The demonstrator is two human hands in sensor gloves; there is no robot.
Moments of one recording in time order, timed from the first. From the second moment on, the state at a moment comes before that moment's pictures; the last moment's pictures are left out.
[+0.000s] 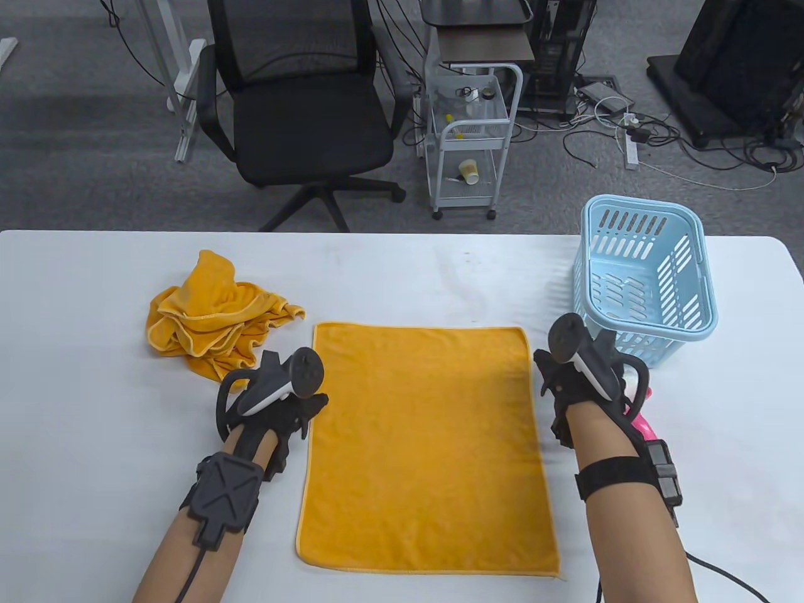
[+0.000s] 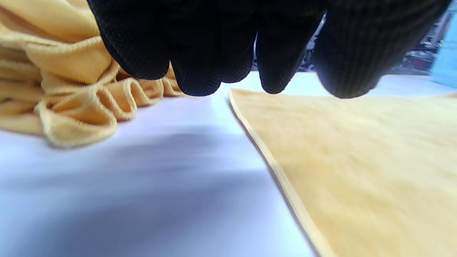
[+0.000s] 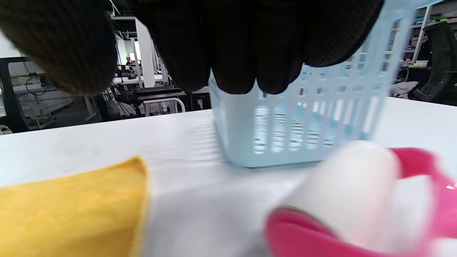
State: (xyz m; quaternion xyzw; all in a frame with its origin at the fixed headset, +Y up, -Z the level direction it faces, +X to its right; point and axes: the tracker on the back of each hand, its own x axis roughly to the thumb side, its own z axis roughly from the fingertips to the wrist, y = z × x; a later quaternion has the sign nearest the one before) left_hand -0.201 -0.751 -0.334 -0.16 -0.08 0.01 0.98; right_hand 0.255 -0.701 -0.366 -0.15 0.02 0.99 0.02
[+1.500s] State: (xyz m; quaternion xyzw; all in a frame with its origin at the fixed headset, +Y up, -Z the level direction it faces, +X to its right) left_hand -0.198 -0.790 -0.272 -0.24 -0.15 -0.04 0.96; right_hand 0.077 -0.728 -0.394 0.04 0.09 0.99 -0.02
